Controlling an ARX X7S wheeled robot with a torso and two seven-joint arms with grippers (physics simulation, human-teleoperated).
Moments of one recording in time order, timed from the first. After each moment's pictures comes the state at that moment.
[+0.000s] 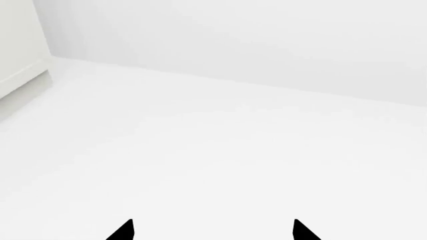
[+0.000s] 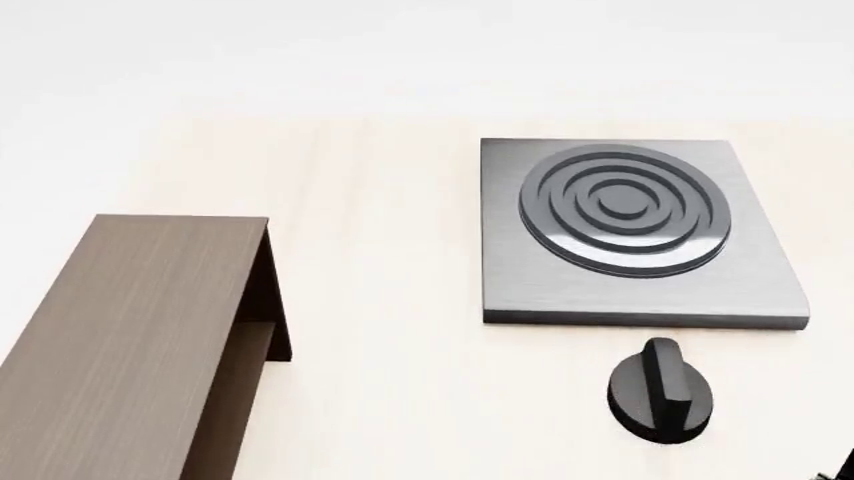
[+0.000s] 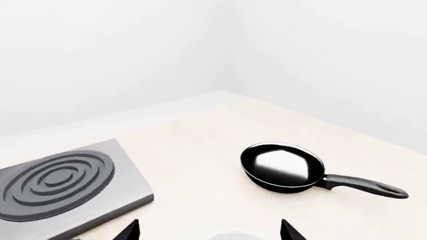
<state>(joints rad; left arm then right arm) 0.31 -0.15 -0.21 -0.11 -0.57 0.40 -1.29 0.20 0.55 0.69 -0.96 1.45 1.29 1.24</state>
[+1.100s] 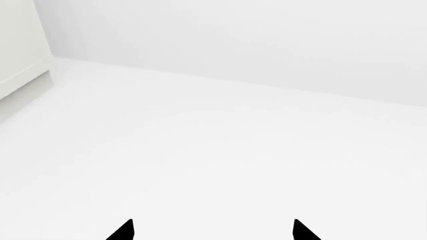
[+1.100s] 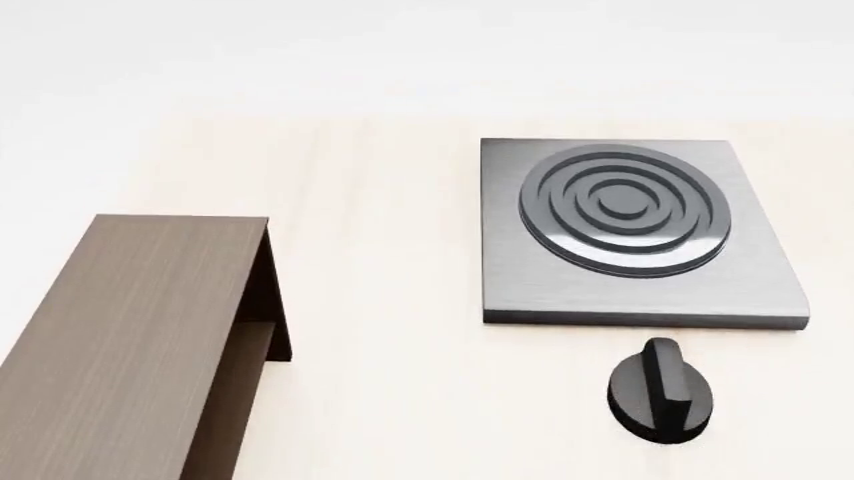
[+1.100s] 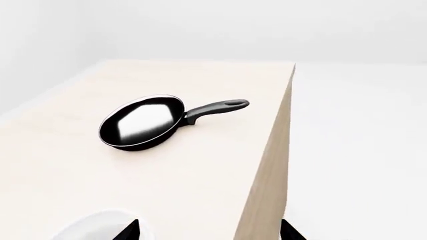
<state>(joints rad) 0.31 -0.16 -0.20 -0.11 -0.57 0.41 -1.29 -0.06 0.47 1.12 -0.84 1.52 1.17 1.39</state>
